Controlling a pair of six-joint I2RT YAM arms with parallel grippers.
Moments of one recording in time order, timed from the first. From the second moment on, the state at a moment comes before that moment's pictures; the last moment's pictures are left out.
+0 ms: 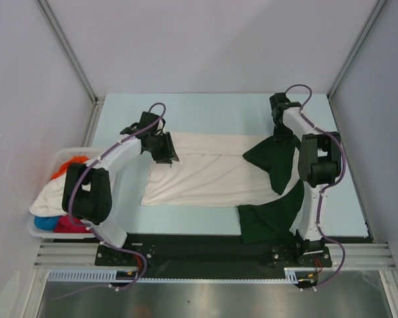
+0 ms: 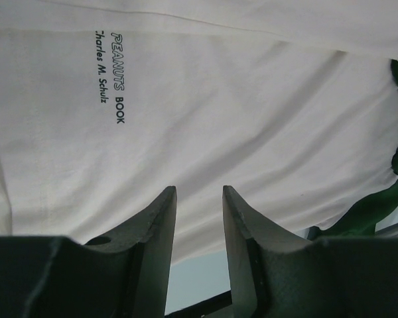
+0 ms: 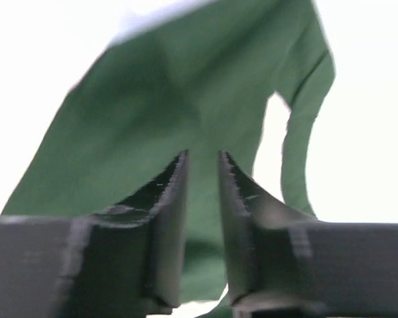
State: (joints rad) left arm -0.29 1.66 1.20 -0.60 0.26 -0.52; right arm 0.13 2.12 1.70 -0.83 0.40 0.29
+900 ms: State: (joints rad) left arm -0.28 1.66 1.18 -0.58 0.31 -0.51; right arm 0.27 1.87 1.26 -0.73 0.10 0.31
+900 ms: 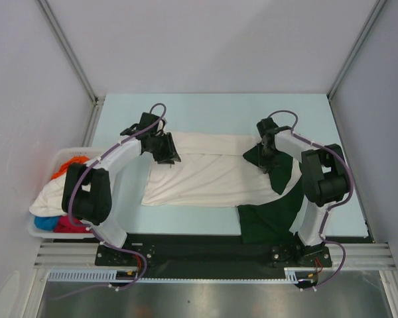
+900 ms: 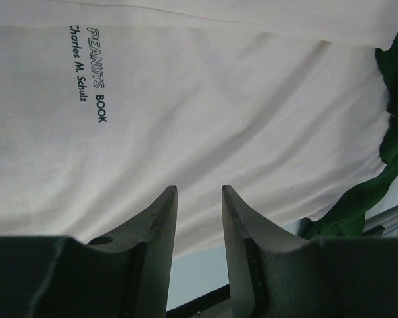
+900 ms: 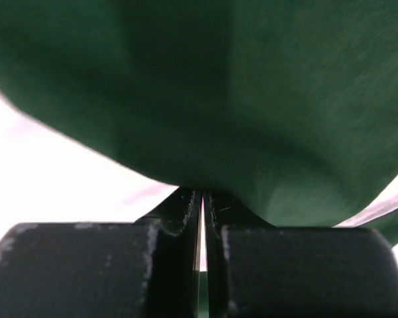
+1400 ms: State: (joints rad) left arm -0.28 1.64 1.16 -0.58 0.31 -0.51; right arm 0.25 1.89 1.27 -0.72 0.19 0.30
